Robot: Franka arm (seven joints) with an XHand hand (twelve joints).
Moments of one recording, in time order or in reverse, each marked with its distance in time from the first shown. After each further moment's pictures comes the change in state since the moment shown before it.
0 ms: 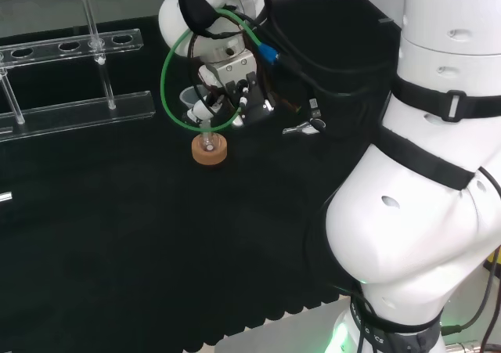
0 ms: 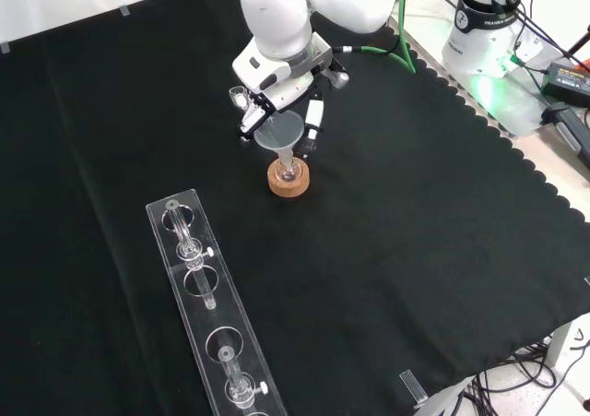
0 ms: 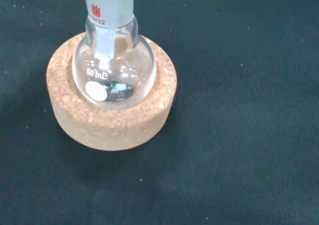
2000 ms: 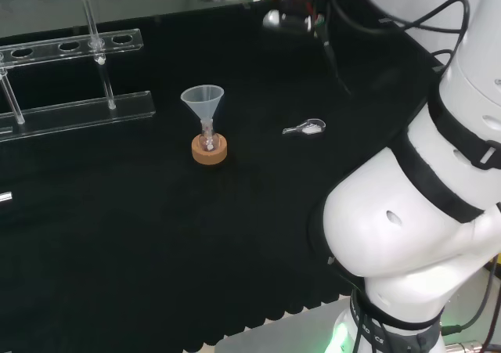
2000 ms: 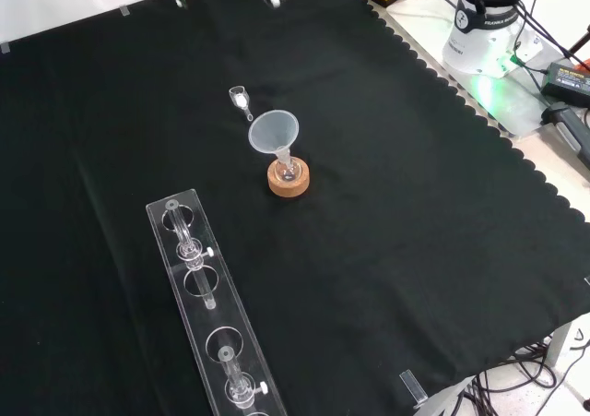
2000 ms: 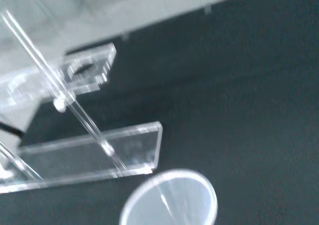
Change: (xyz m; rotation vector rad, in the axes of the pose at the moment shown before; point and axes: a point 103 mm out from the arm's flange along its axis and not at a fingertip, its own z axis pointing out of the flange) arm -0.102 -0.049 -0.188 -0.223 0.563 0.002
